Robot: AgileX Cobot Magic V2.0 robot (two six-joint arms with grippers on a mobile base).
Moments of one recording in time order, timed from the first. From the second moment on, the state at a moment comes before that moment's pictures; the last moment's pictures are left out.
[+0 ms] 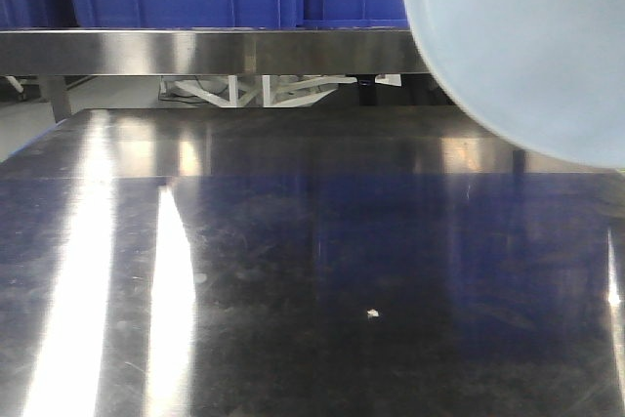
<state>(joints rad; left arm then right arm) -0.06 0.31 -0.24 -0.05 0.07 0.17 0.19 0.48 -0.30 0.14 0.00 0.06</state>
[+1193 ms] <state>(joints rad) -0.06 0.31 -0.24 -0.05 0.07 0.17 0.19 0.42 -0.29 0.14 0.01 0.06</state>
